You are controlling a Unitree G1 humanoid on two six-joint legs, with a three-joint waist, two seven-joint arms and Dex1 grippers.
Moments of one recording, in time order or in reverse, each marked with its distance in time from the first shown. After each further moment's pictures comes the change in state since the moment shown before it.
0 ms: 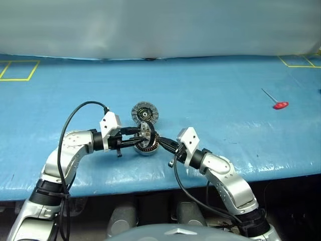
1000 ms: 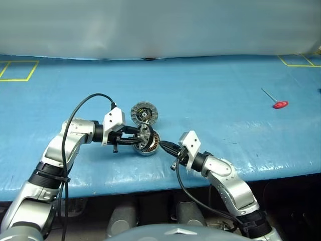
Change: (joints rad) left arm -0.156 0.056 -0.094 0.097 0.079 0.046 -0.126; right arm 0.024 0.002 0.005 0.054 -0.012 -0.045 0.011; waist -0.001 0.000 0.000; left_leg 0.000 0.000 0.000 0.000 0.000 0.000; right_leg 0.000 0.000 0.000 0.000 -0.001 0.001
